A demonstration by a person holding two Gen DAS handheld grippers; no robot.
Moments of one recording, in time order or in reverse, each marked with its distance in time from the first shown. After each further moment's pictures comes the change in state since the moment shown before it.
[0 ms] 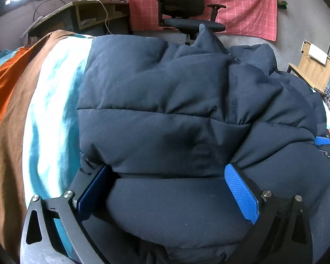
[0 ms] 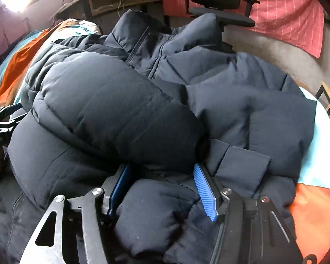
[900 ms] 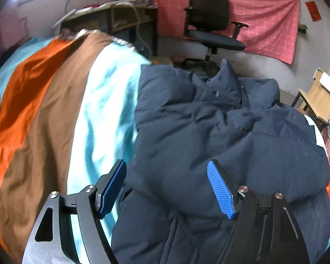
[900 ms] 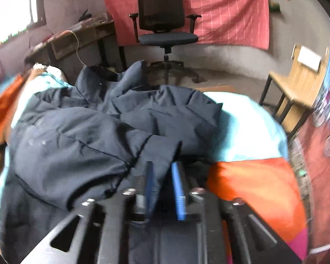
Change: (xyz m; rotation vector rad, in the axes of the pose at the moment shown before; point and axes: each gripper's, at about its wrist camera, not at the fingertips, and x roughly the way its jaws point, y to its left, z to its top) left arm -0.090 0.022 0.020 -0.138 -0.038 0.053; right arm -0.140 -0.032 -0.021 0.173 -0.186 -0.268
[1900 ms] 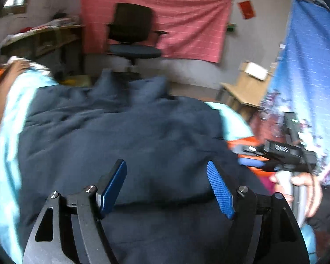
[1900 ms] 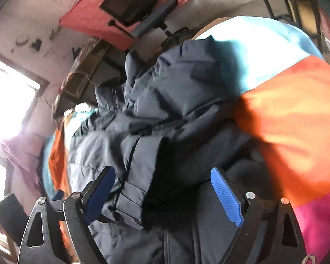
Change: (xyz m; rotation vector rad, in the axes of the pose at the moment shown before) left arm -0.067 -0.136 -0.029 0.128 -0.096 -0.373; right arm 0.023 -0.061 -0.037 0.491 0.187 0.501
